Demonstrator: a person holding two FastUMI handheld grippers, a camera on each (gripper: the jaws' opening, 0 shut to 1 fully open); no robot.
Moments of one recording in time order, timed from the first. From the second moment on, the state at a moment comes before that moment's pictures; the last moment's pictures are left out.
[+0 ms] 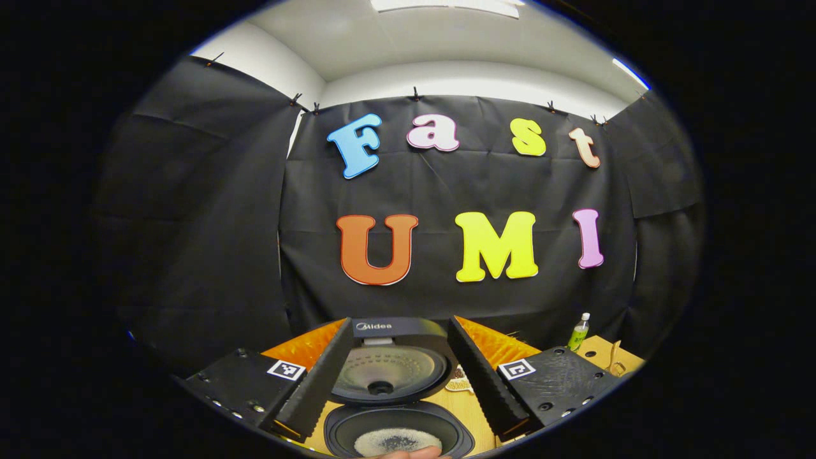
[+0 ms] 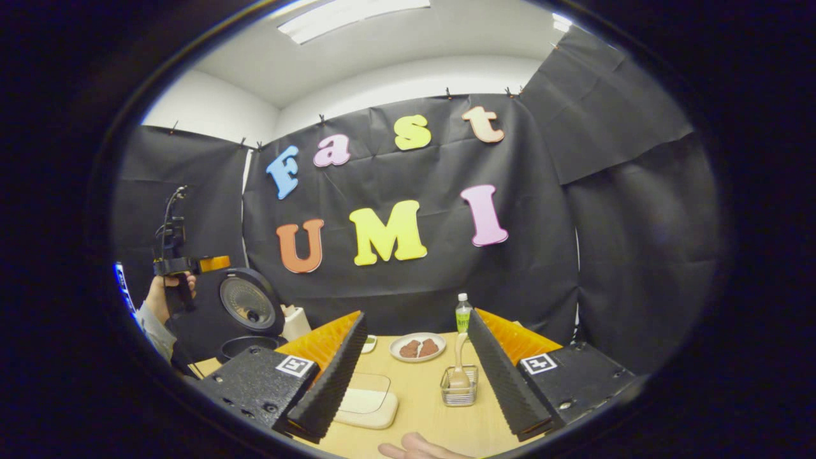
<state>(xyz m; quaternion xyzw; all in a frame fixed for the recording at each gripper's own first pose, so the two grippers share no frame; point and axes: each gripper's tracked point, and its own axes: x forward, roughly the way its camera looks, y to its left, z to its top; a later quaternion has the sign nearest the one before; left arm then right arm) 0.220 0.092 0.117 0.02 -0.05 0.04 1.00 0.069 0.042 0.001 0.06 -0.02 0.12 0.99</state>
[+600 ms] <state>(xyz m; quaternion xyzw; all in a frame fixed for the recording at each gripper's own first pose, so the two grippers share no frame) 0.328 0.116 0.132 0.03 -0.06 0.08 0.99 0.055 0.032 -0.012 0.07 -0.04 0.13 0.99</state>
